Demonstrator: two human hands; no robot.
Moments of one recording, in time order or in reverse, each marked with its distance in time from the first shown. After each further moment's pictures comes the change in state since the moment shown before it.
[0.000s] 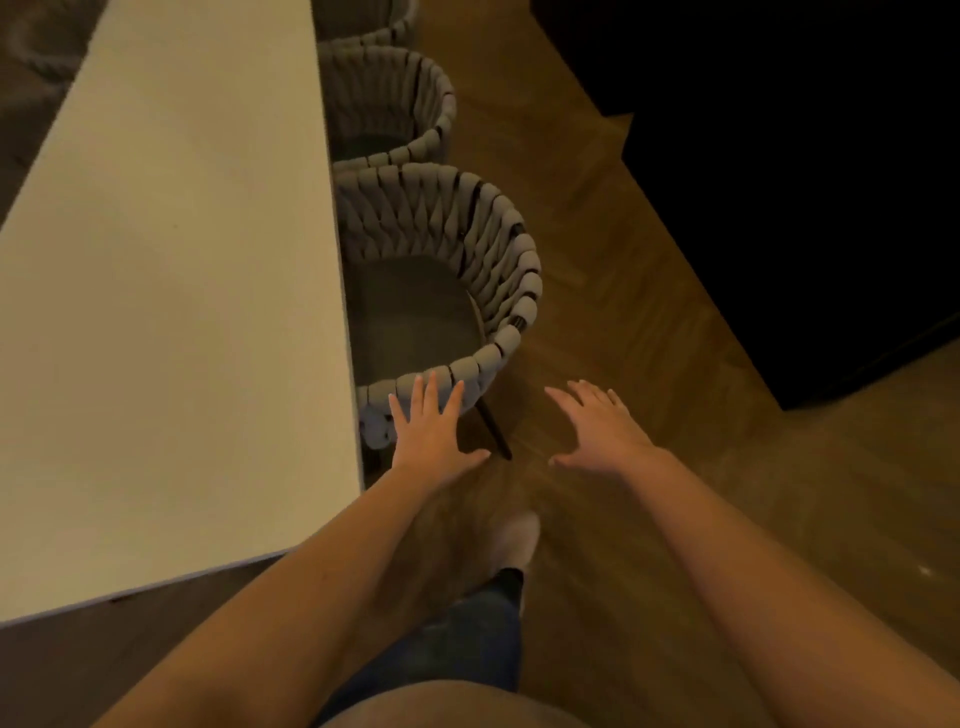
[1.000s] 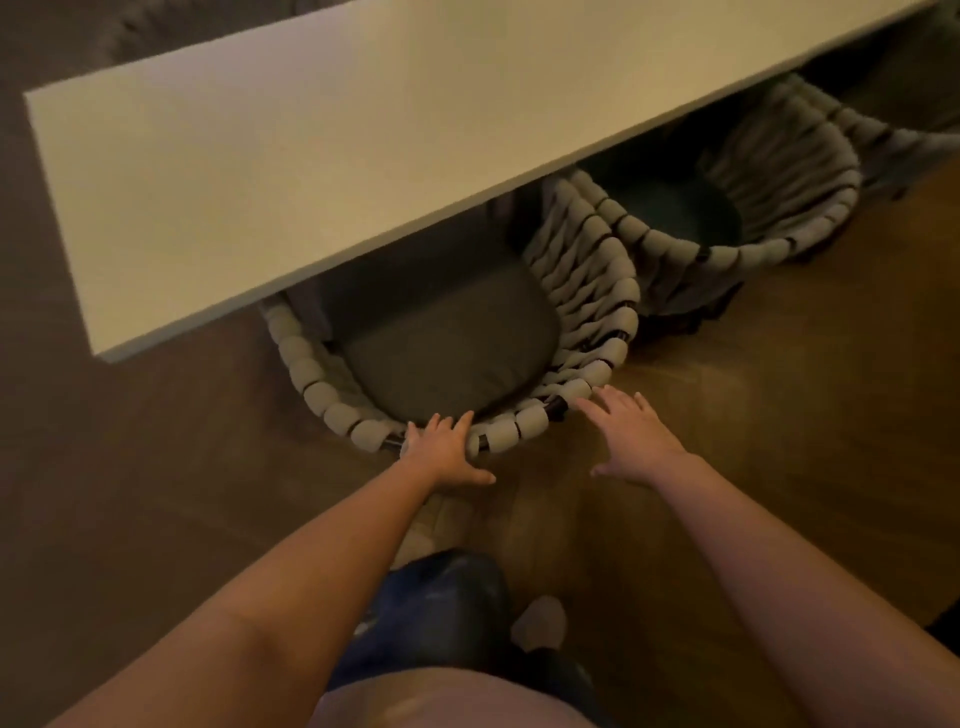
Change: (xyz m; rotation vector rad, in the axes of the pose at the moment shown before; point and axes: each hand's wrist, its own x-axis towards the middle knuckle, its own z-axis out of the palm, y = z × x) left_hand 0.356 0.171 -0.039 -0.742 -0.090 -1.009; right_hand 0.487 0.147 -0.249 -0.759 -0.246 -1.080
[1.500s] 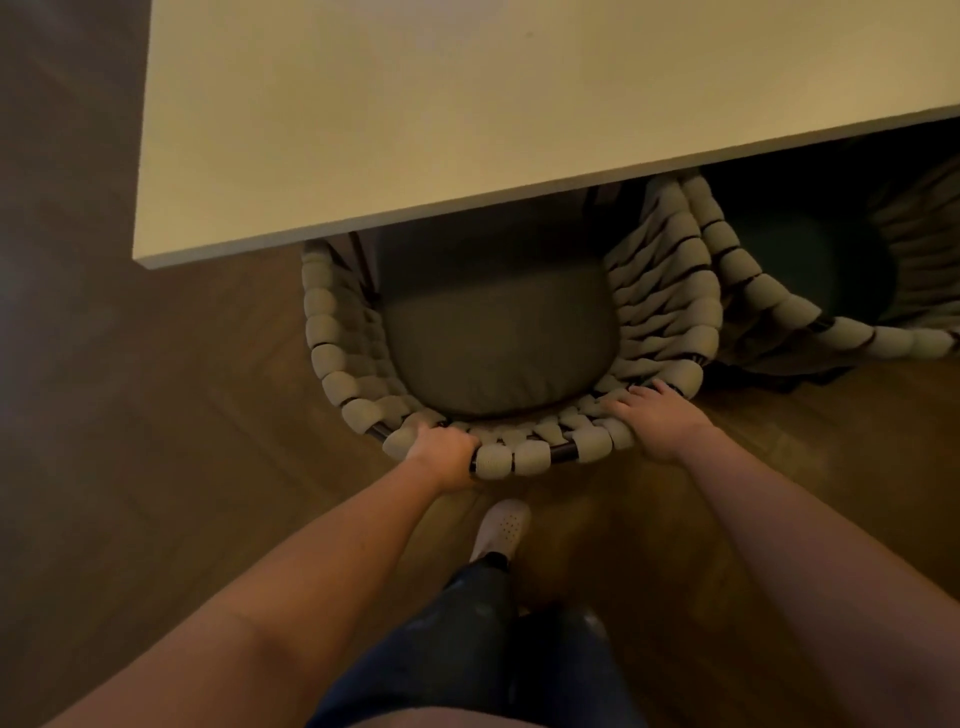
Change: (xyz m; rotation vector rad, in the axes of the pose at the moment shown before) left_hand 0.050 0.023 0.011 0.129 -0.014 -0.191; right_hand 0.148 0.073 -0.022 -0.439 -0.196 -0.364
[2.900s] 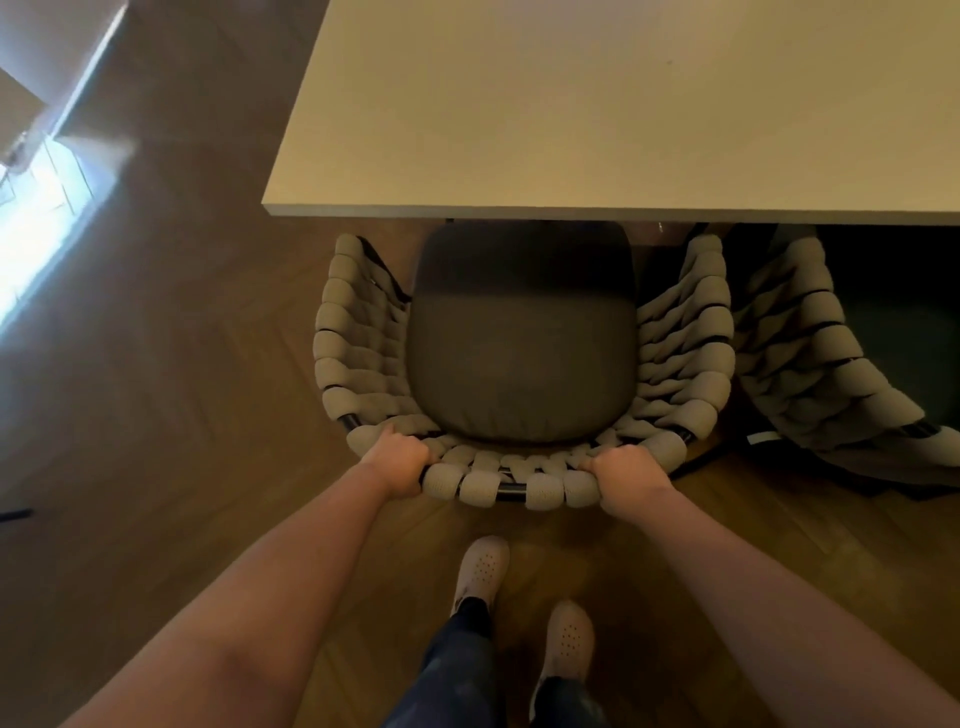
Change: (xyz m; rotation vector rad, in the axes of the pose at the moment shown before) left_hand -0.057 -0.055 0.040 -0.053 -0.042 -0.187; right_hand 0.020 -0.068 -0.002 -0.098 0.065 -0.227
